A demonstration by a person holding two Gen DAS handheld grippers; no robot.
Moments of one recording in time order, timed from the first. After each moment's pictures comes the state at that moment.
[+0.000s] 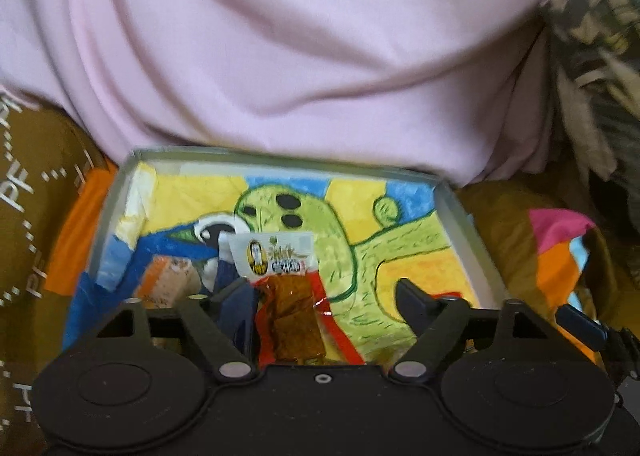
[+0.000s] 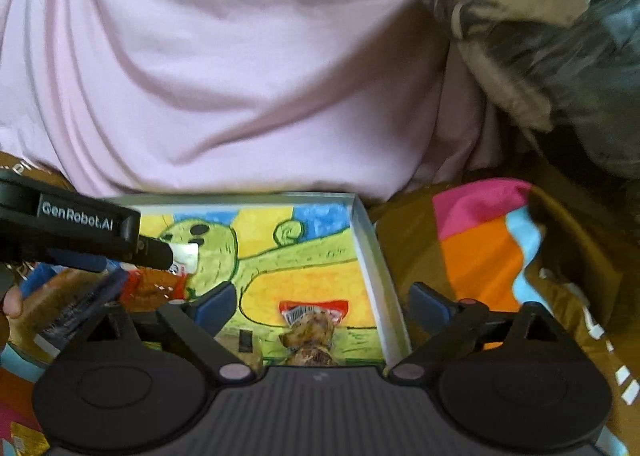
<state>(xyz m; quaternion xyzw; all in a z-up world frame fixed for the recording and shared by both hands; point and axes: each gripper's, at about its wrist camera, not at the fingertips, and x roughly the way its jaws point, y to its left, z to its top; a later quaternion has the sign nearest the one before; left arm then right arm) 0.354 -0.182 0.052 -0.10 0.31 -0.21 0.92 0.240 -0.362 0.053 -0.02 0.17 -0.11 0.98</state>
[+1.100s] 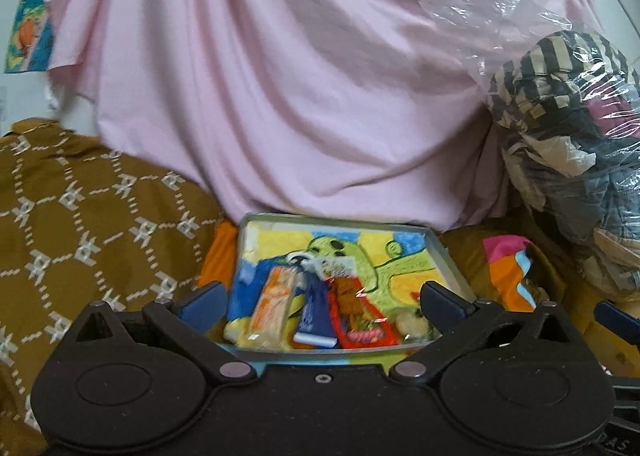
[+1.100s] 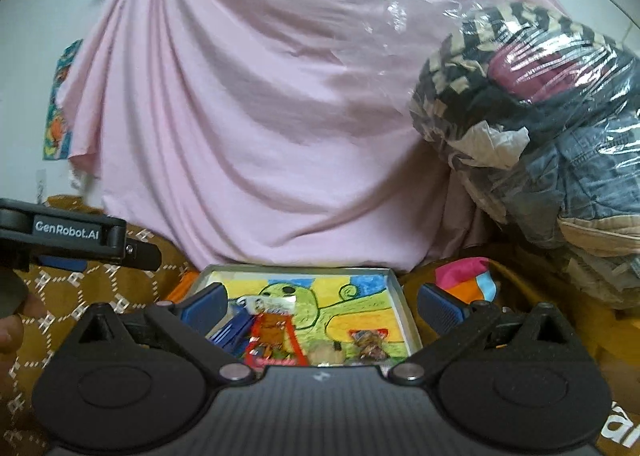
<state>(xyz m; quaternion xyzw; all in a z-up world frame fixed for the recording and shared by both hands) 0.170 -0.057 0.108 -0.09 0.20 -0.17 0.96 0.062 -0.276 0.112 -0.03 0.06 -0.06 1.00</state>
